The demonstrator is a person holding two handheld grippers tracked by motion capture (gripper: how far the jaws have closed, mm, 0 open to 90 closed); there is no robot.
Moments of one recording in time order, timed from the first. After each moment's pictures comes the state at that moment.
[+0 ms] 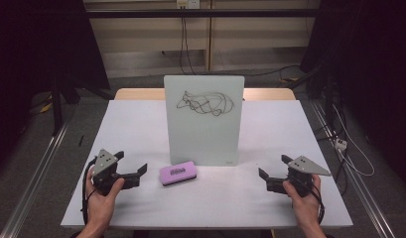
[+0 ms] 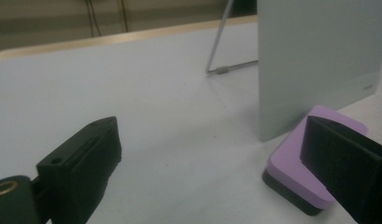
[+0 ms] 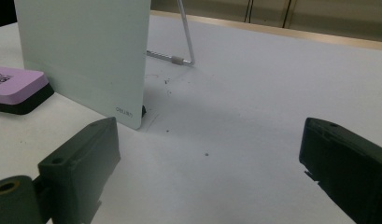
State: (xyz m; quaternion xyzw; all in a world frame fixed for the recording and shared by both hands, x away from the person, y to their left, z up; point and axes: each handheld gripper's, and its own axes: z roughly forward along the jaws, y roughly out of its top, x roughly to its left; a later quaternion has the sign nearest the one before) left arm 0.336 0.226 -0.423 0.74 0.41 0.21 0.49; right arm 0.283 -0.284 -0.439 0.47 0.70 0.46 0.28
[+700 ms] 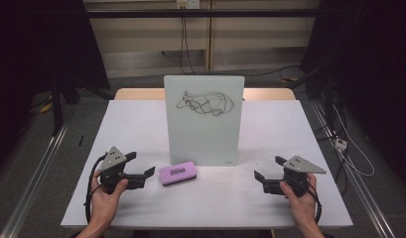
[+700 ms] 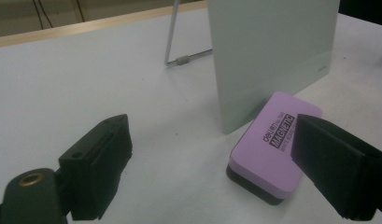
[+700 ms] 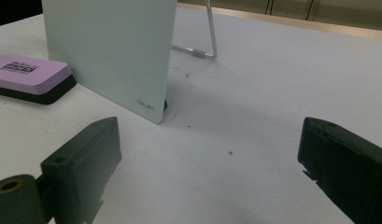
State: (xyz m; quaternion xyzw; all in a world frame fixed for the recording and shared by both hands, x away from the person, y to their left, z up) left arm 0.342 0.211 -0.419 0.78 0.35 0.17 0.49; right arm 0.287 -0.278 -0.441 0.45 0.72 0.47 0.25
